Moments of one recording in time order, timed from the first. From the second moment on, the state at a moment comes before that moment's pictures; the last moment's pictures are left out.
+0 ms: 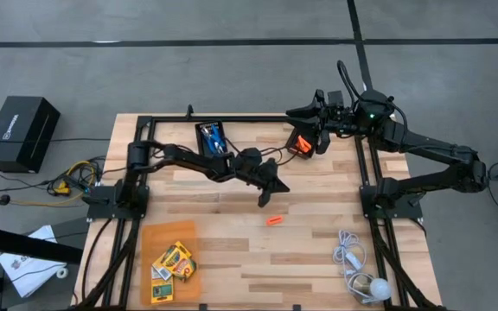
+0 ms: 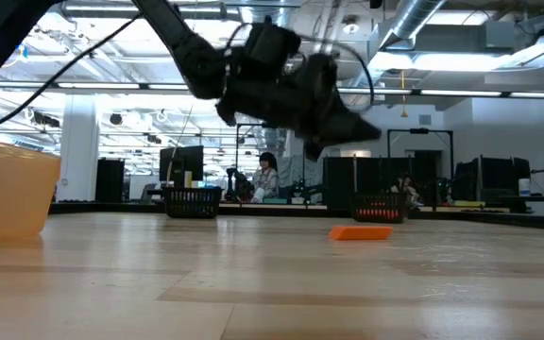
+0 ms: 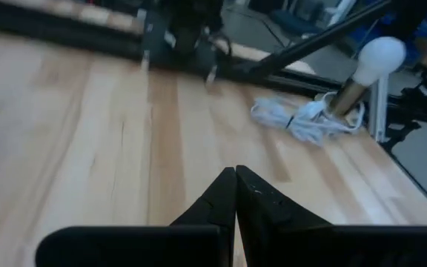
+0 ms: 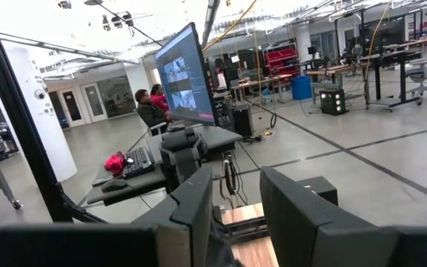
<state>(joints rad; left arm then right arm) 0.13 2.06 1.20 0.52 0.37 -0.17 -0.34 1.08 1.09 0.12 -0.27 0.24</state>
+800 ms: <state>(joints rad) 0.08 2.18 1.06 0.62 0.52 -0.17 -0.38 1.08 1.09 0.11 -0.27 0.24</state>
